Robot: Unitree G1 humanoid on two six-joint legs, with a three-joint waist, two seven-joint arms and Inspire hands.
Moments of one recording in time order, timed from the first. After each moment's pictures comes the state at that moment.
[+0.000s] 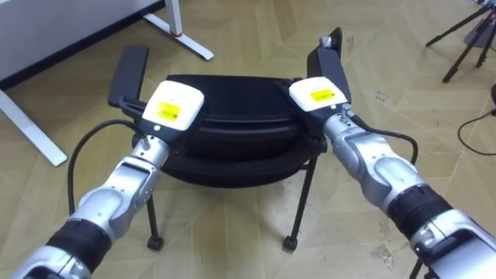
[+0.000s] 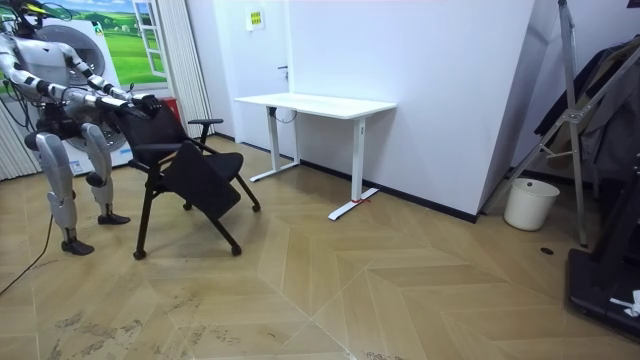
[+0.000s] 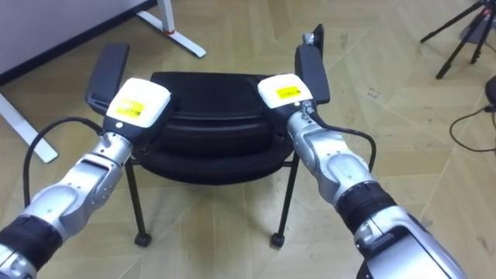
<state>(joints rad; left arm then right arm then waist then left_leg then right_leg) -0.44 0.43 -0.49 0.67 1.07 -0.07 0.42 -0.61 -0.33 0.54 0.74 -0.97 0.00 -0.03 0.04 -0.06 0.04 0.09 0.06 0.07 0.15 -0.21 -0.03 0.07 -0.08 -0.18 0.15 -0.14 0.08</state>
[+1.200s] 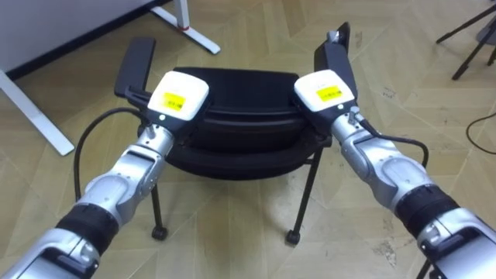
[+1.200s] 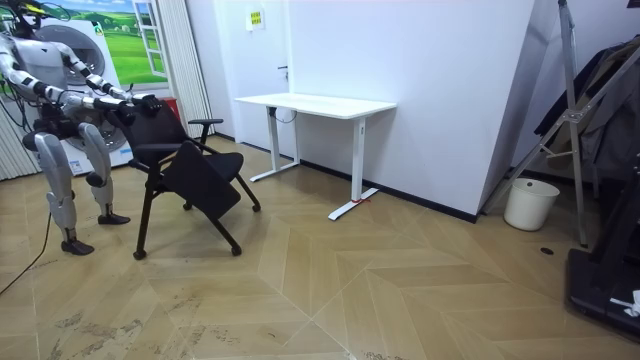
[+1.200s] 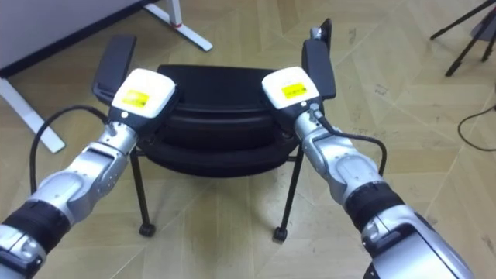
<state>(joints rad) -0.53 0.39 -0.47 0.77 1.08 -0.11 0.43 -0.62 -0.35 0.52 0.85 -1.04 -0.09 -0.25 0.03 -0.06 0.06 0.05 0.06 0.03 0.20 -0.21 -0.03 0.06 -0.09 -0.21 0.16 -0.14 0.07</state>
